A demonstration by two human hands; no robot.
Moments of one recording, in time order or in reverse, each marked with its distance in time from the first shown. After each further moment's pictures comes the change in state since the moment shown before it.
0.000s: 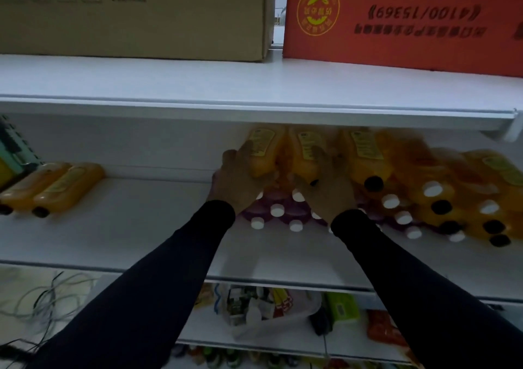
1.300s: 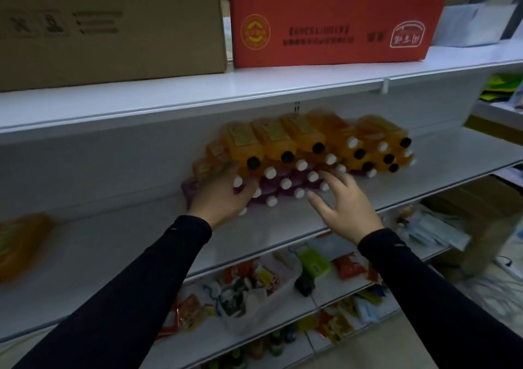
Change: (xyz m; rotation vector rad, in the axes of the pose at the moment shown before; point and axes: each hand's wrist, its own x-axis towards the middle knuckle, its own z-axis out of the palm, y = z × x) left_hand -0.063 -0.002 -0.056 0.085 -0.225 0.465; right_hand -0.164 -0.031 -0.047 -0.291 0.164 0.154
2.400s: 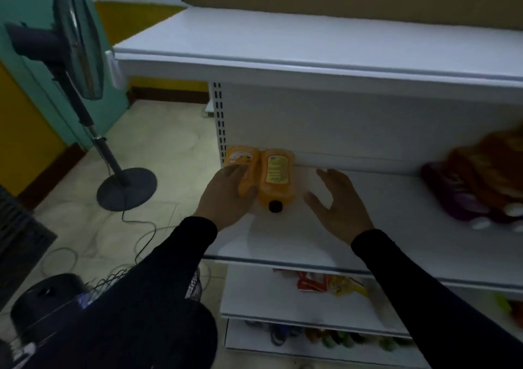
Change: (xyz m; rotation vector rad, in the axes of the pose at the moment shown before) left_hand -0.242 -0.420 -0.242 0.028 0.055 -0.497; right_hand -0.010 -0.431 0.339 0.212 -0.387 -0.164
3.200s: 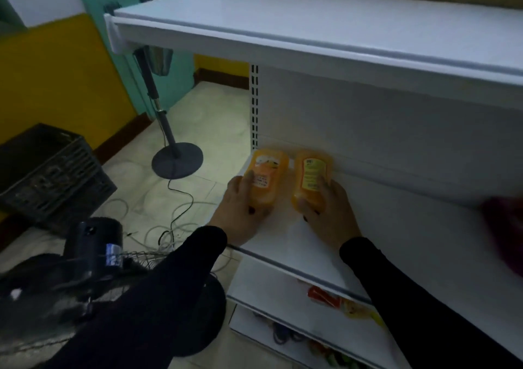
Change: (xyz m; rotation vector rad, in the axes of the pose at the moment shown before) left_hand -0.034 -0.018 0.052 -0.150 0.039 -0.289; right_hand 0.033 0.004 0.045 0.118 -0.224 -0.088
